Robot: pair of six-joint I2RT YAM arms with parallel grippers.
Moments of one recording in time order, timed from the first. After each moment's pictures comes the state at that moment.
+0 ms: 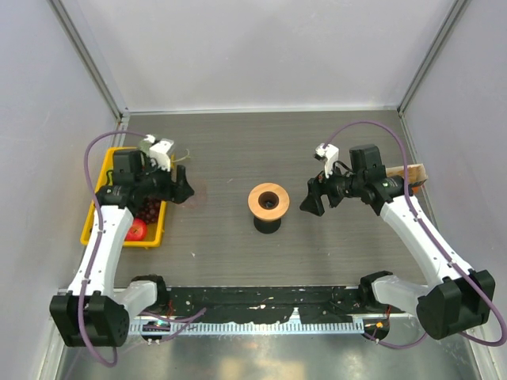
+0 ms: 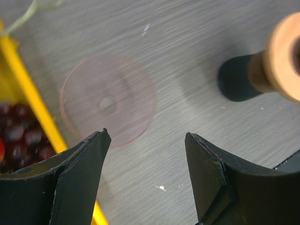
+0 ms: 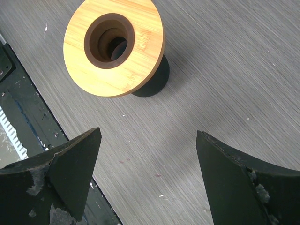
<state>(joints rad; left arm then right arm) -0.04 1.07 1.01 -0.66 0.53 0.17 0.28 1.13 0.99 -0.65 -0.64 -0.23</state>
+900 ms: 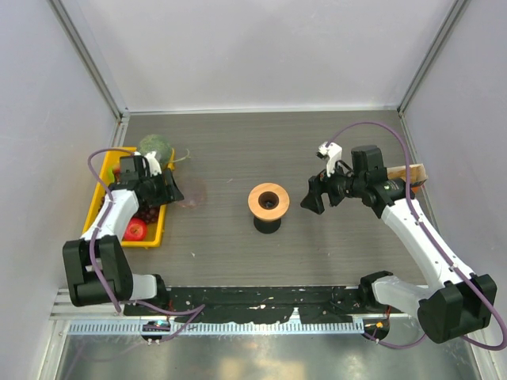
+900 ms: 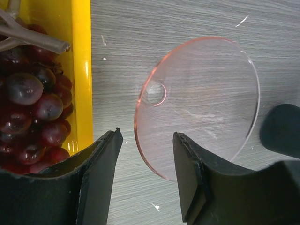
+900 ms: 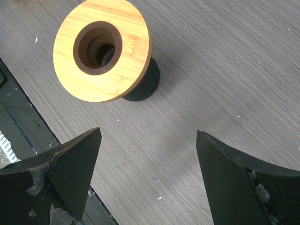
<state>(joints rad) 0.13 1.32 0.85 -0.47 0.36 -0.14 0.28 1.10 0.97 -0.61 -0.58 -0.18</state>
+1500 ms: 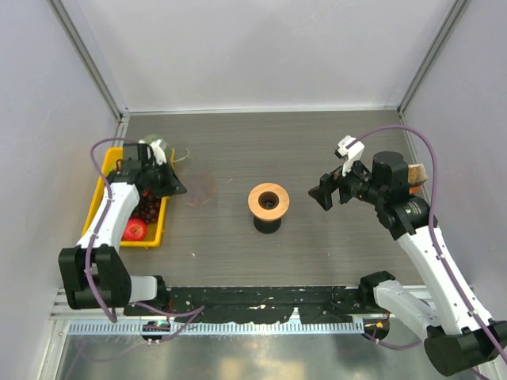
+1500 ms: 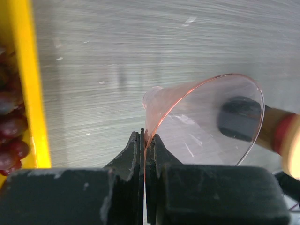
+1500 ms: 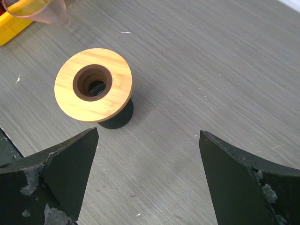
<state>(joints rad) 0.08 1.33 0.95 -0.57 0.41 -0.26 0.28 0.89 0.97 -0.52 -0.46 -0.15</state>
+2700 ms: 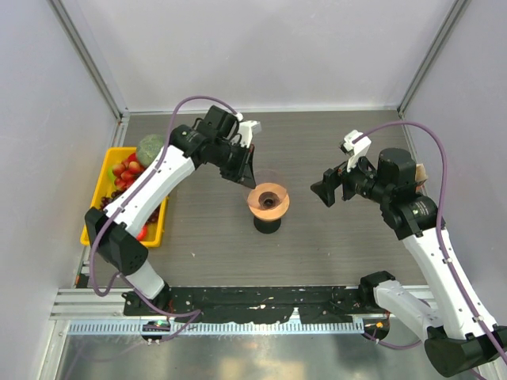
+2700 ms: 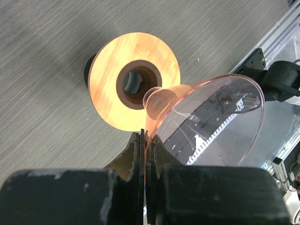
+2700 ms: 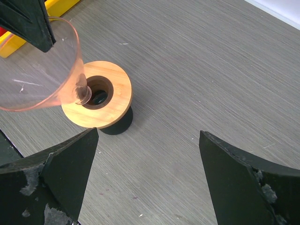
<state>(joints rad) -0.60 1.63 1.71 -1.03 0.45 -0.23 0.28 0.87 1.04 -0.57 -0.43 -0.13</state>
